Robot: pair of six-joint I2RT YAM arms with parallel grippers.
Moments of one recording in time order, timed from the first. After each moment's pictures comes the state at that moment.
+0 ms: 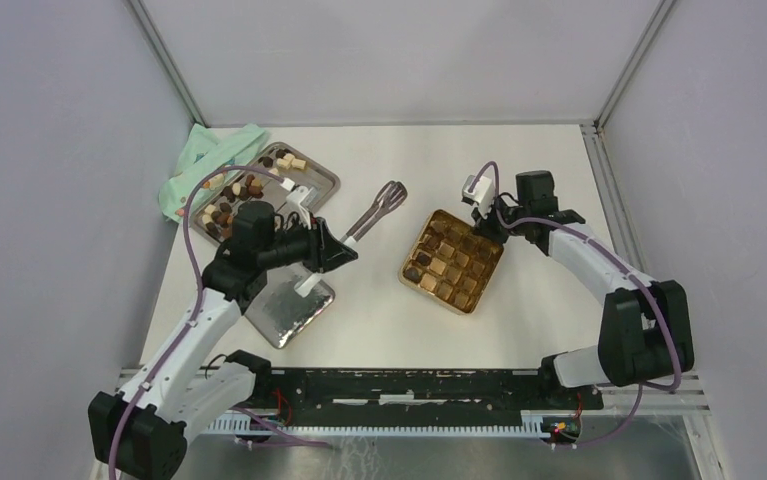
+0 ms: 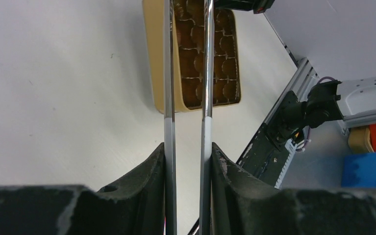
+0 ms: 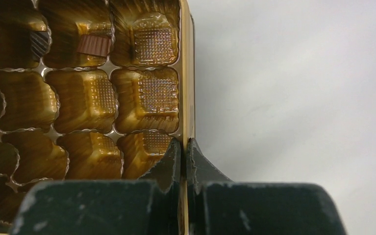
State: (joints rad) left arm -0.33 0.91 0.74 -0.27 0.66 -0.30; right arm 0.19 1.39 0.90 -0.30 -0.56 -0.74
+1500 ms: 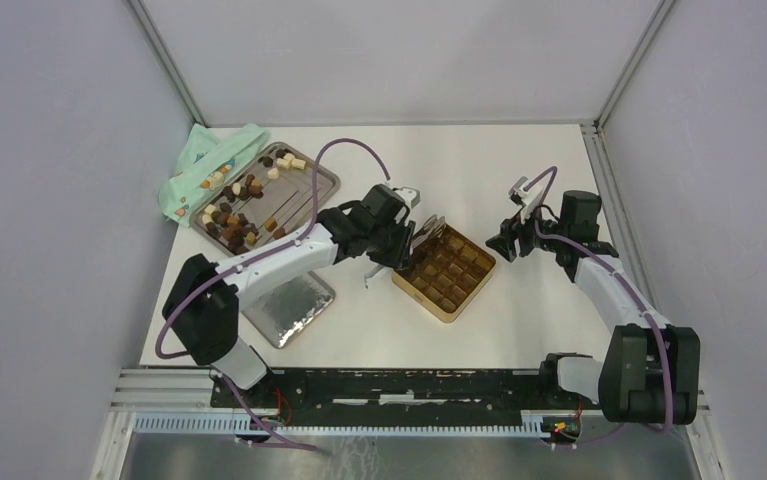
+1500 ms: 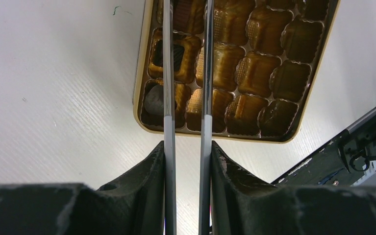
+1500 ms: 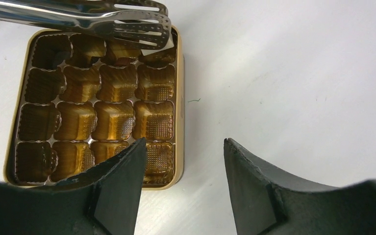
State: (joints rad) left arm -0.81 1.58 1.20 -0.53 0.07 -0.38; right arm -0.04 1.22 0.68 -0.13 -0.79 -0.45
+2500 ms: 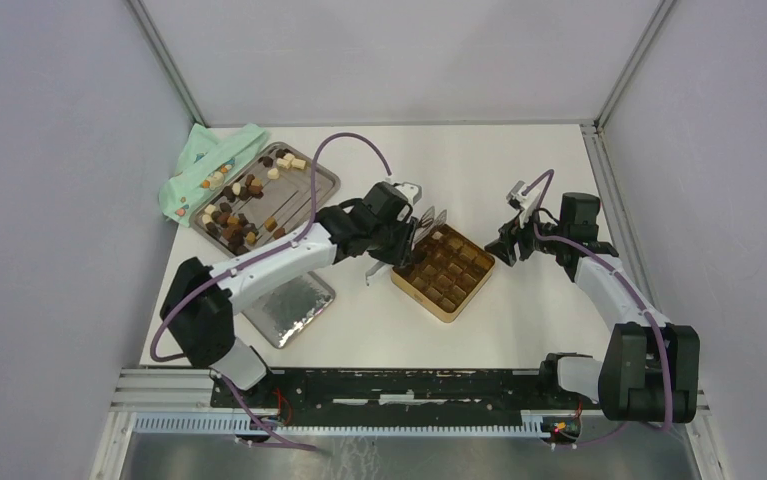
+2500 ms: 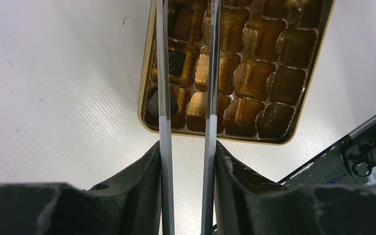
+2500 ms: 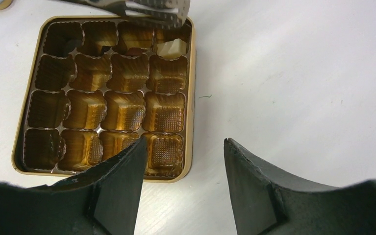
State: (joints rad) left arm -0.84 1.59 1.26 -0.57 0.01 -0.38; right arm -0.05 1.22 0.68 -0.17 -0.84 -0.51
